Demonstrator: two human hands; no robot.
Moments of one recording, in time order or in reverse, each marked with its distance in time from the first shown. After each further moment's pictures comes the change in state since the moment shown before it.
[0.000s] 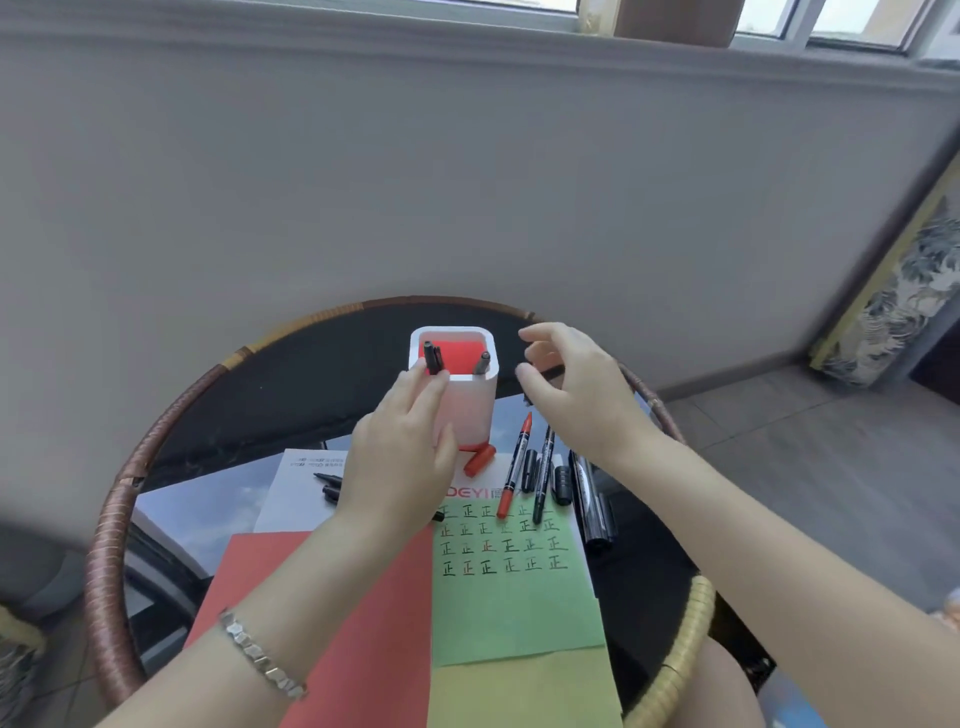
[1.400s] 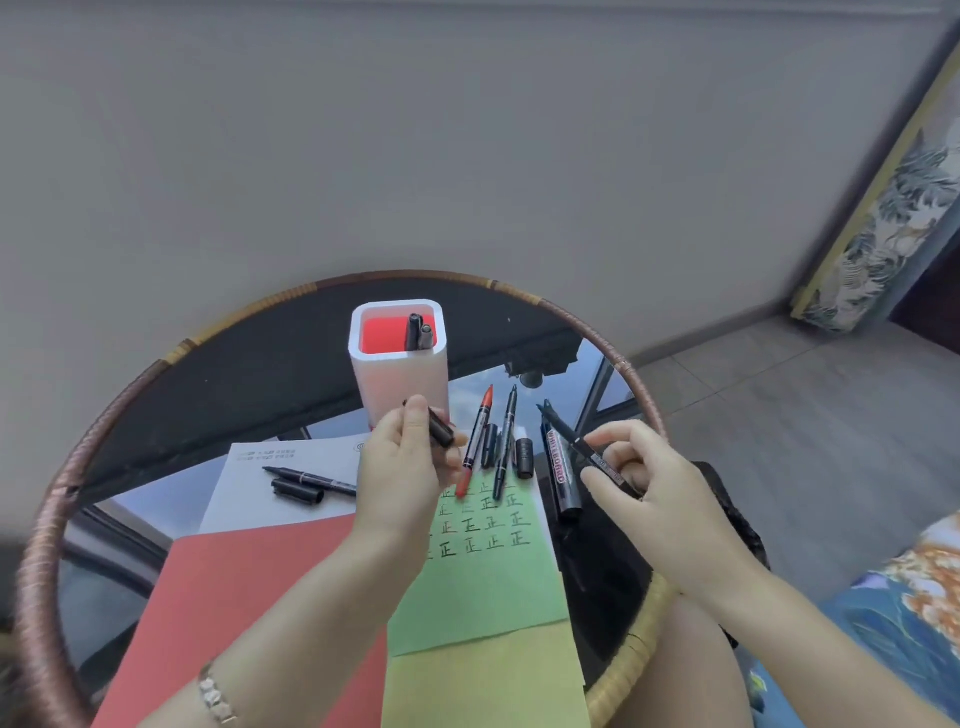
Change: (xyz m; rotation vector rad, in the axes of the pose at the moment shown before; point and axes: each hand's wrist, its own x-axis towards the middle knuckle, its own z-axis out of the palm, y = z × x) left_hand -0.016 0.058 0.016 -1.146 -0.034 -0.728; right_hand -0.107 0.047 -0.038 0.157 -0.040 0.335
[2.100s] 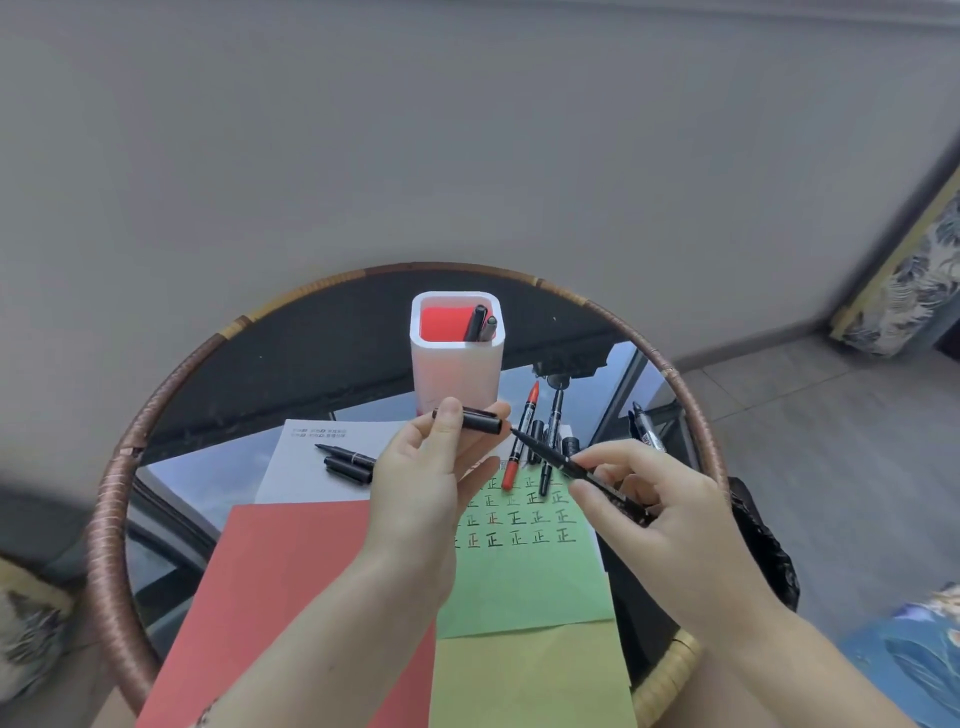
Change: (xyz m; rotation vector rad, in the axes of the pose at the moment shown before) left_hand -0.025 0.015 -0.024 -0.251 -0.040 -0.103; right_hand -0.016 -0.042 0.027 0.044 -0.001 -0.219
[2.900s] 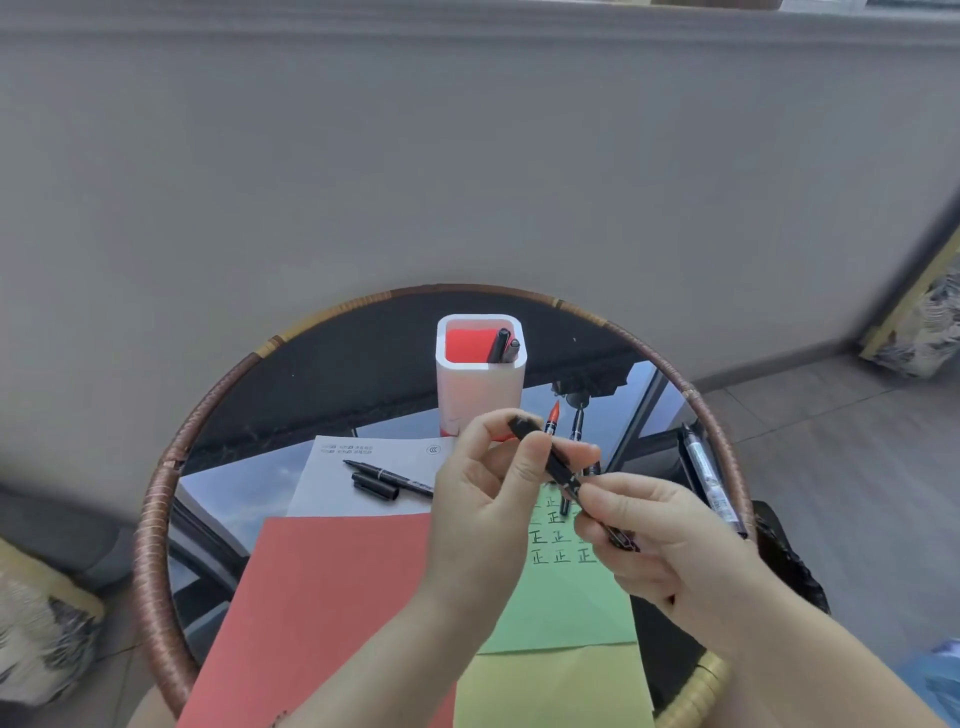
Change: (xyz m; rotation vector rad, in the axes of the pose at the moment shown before) left_hand -0.018 -0.004 0.010 0.119 -0.258 0.412; right_hand 0.017 -0.010 -0.002 0.820 -0.426 0.618
